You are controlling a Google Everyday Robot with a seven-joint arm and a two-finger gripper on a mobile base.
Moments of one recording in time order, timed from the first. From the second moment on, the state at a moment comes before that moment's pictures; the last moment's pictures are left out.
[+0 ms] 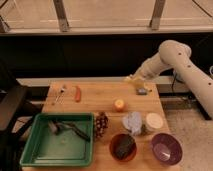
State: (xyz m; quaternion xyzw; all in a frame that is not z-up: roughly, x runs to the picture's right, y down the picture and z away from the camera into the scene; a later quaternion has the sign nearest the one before) arm 0.183 -0.028 0.747 -0.24 -0.19 0.23 0.92
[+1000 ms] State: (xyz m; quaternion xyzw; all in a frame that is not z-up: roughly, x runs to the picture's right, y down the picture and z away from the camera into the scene) arm 0.229 0.086 0.723 -0.33 -0.11 0.31 0.89
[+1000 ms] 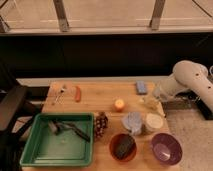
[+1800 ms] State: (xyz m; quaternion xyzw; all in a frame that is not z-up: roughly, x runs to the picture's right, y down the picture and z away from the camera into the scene) arm 0.241 0.139 0.727 -0.38 -0.05 0.31 0.87
